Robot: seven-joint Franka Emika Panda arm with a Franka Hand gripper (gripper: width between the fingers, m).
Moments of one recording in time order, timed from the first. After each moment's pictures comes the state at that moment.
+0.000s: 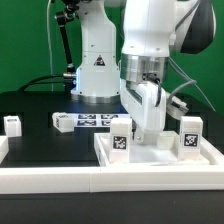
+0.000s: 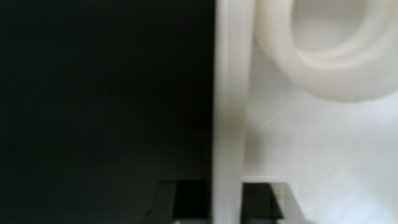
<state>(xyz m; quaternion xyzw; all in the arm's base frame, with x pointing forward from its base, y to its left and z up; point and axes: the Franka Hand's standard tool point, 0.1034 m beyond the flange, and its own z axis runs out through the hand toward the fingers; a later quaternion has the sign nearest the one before) 0.486 0.036 0.013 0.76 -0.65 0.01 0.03</state>
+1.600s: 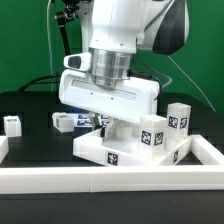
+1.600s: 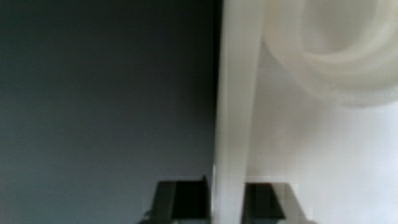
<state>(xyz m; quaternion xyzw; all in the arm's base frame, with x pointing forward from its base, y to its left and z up) 0.483 -0.027 0.021 0.96 -0.27 0.02 0.06</state>
